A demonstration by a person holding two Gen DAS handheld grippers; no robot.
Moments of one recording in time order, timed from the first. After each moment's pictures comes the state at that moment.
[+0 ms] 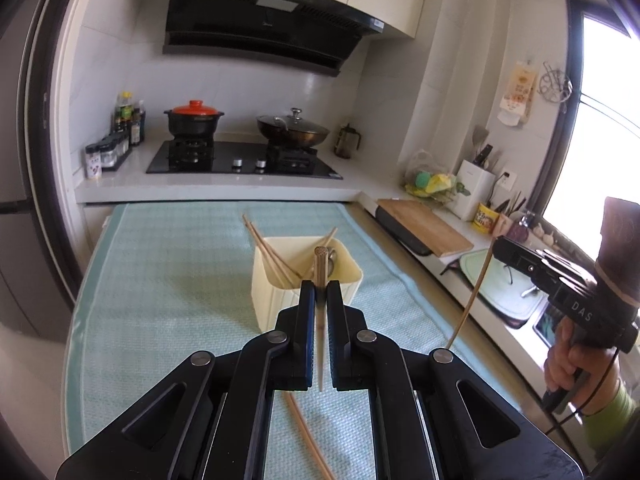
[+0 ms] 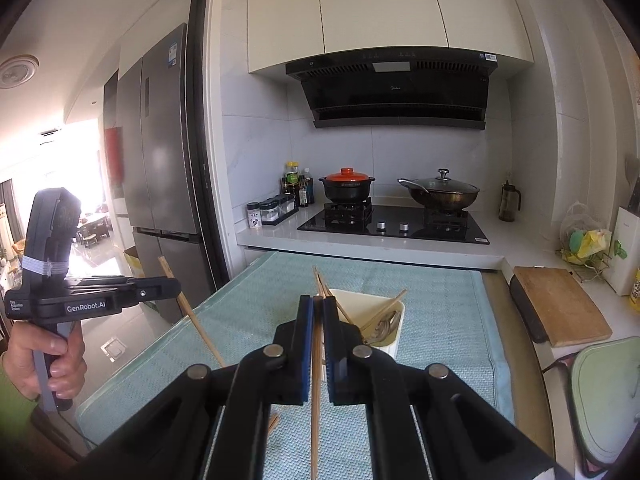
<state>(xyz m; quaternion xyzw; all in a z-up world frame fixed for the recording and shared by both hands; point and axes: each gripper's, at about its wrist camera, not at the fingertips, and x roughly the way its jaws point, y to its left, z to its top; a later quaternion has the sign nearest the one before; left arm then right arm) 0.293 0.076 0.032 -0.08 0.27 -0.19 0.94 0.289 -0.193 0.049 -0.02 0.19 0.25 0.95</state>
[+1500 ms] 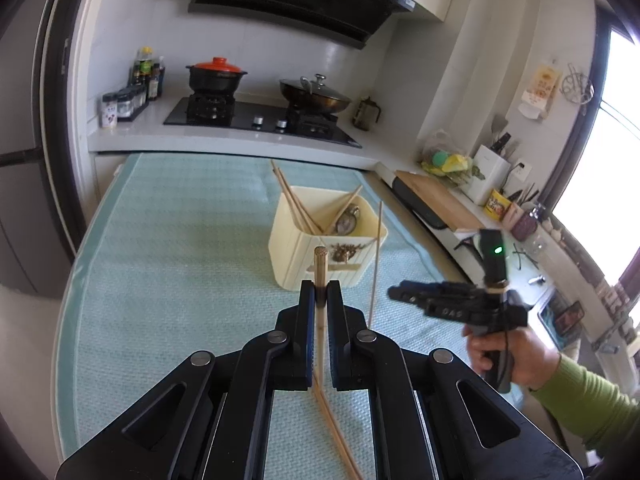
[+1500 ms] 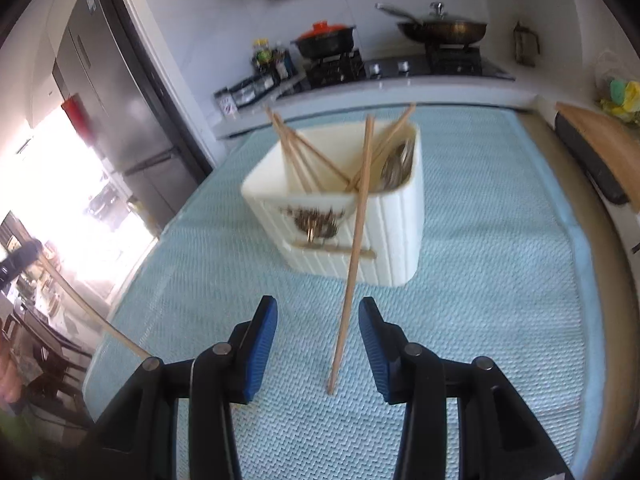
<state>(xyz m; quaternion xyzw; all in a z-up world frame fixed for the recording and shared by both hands) 0.285 0.103 -0.014 -0.11 0.33 -0.17 0.92 0.411 -0.179 -0.122 0.03 0.44 0.26 0.86</state>
